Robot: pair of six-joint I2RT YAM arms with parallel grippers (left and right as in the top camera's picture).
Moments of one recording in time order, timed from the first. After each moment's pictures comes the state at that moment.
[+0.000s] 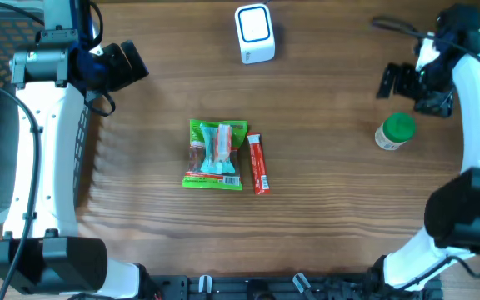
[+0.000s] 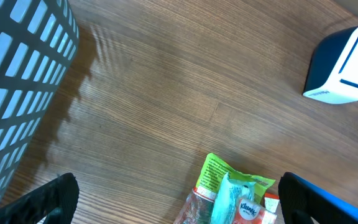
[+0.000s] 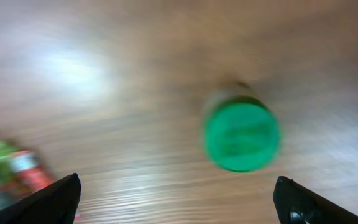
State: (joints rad) left arm 0.03 1.65 1.73 -1.17 0.02 -0.42; right arm -0.18 1.85 1.78 -1.34 -0.17 0.12
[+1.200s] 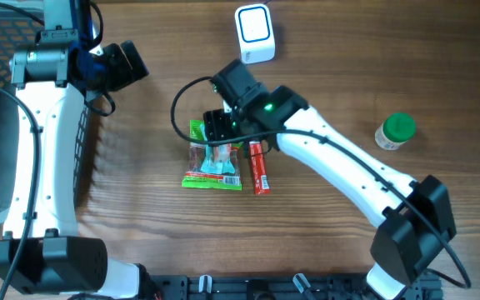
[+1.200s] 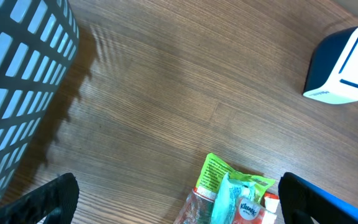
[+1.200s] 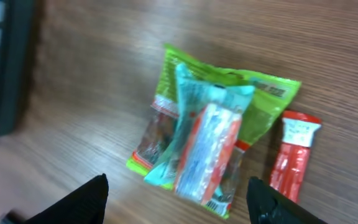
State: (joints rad) left arm 0.03 1.65 1.73 -1.17 0.02 -0.42; right arm 0.75 1.83 1.56 -0.82 -0.10 0.53
